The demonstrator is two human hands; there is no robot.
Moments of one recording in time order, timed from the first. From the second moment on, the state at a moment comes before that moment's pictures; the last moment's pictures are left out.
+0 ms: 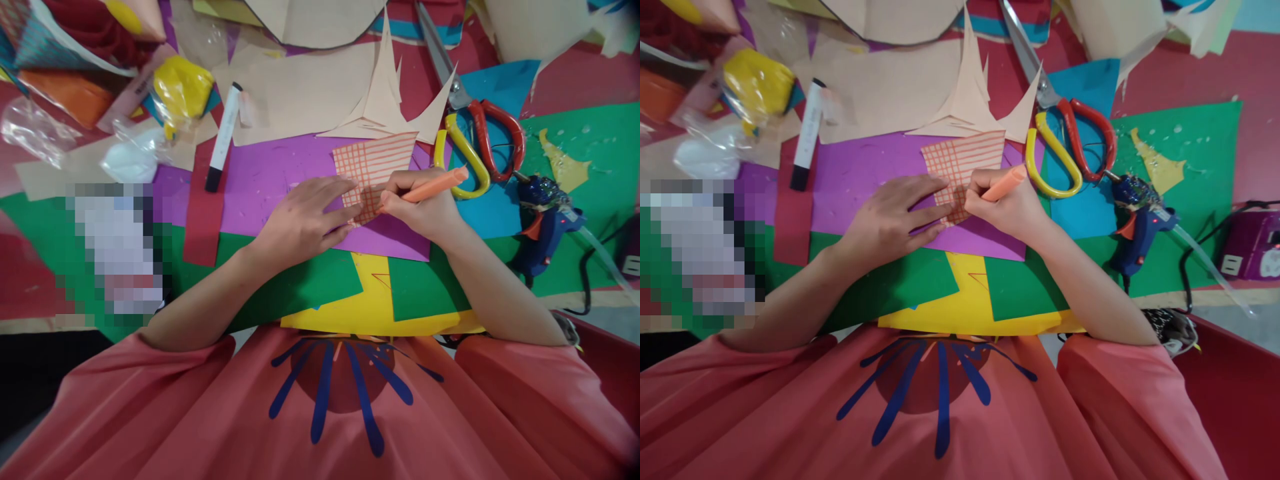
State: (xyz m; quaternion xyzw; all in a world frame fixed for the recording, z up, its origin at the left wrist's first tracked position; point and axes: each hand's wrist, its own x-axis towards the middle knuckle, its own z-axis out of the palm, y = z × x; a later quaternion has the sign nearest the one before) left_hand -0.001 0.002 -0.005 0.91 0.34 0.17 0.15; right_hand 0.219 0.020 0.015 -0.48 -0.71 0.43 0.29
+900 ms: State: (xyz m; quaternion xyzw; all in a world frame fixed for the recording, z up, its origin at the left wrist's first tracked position) left_hand 0.000 -0.003 -0.004 0.93 0.29 0.17 0.14; right_hand 0.223 0.020 0.010 -0.50 -0.61 0.46 0.41
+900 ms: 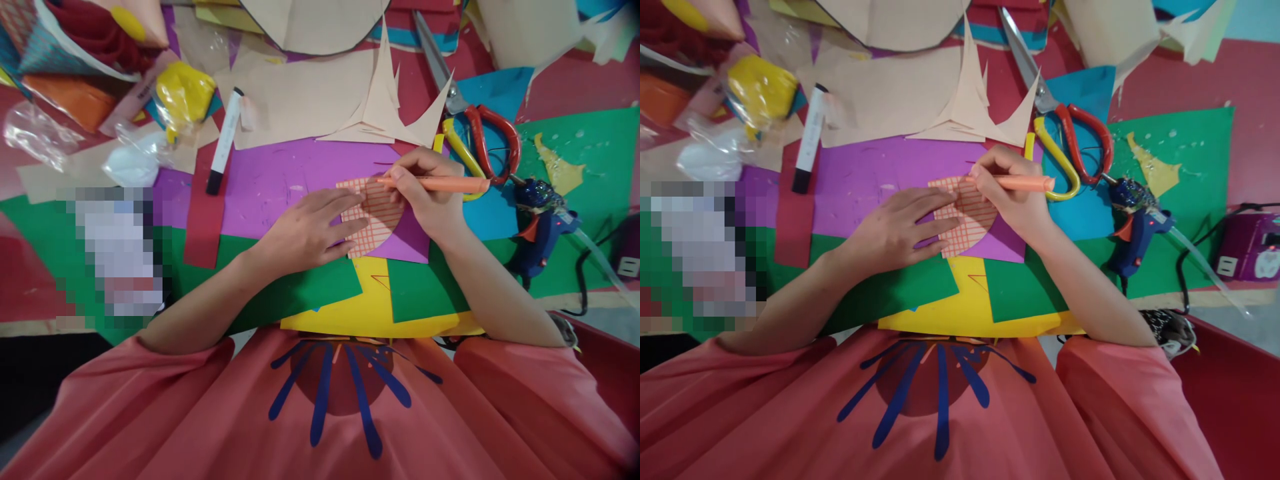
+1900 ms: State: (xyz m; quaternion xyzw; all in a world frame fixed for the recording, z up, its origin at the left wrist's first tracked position) left_hand 0.002 -0.001 0.001 0.93 0.30 0.13 0.18; right_hand 0.219 0.026 0.012 -0.51 -0.67 0.41 0.35
